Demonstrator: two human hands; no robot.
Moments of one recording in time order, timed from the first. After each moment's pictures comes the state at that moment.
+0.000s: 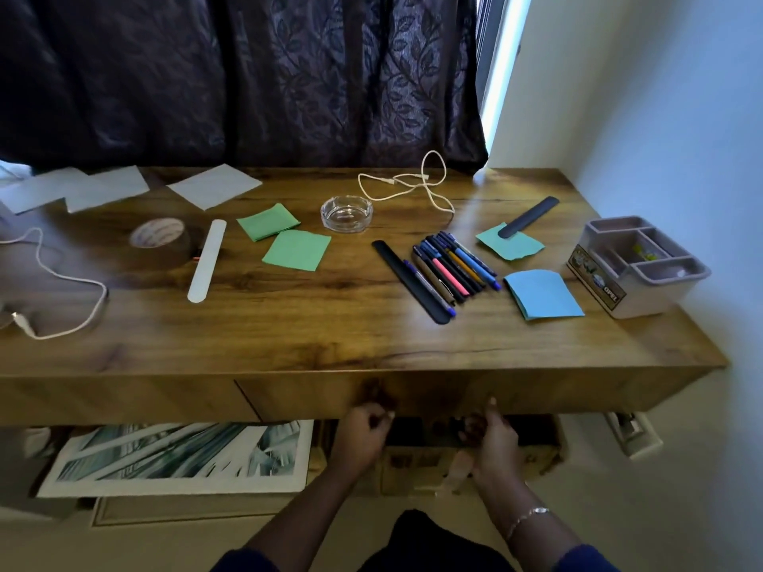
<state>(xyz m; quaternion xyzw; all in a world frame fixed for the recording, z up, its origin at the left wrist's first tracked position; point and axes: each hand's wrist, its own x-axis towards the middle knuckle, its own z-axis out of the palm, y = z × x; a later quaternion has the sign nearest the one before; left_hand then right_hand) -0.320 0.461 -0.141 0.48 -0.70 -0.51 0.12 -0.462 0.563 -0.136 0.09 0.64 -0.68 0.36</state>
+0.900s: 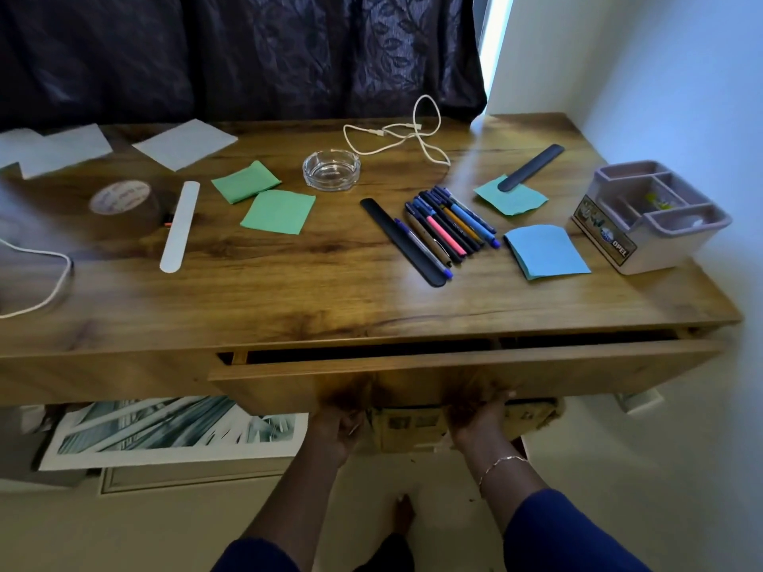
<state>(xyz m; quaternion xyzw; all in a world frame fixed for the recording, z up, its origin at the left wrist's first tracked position) -0.303 0.453 -0.185 0.61 -0.16 -0.75 0.19 -0.467 0.551 -0.189 0.32 0.45 -0.72 0.42</state>
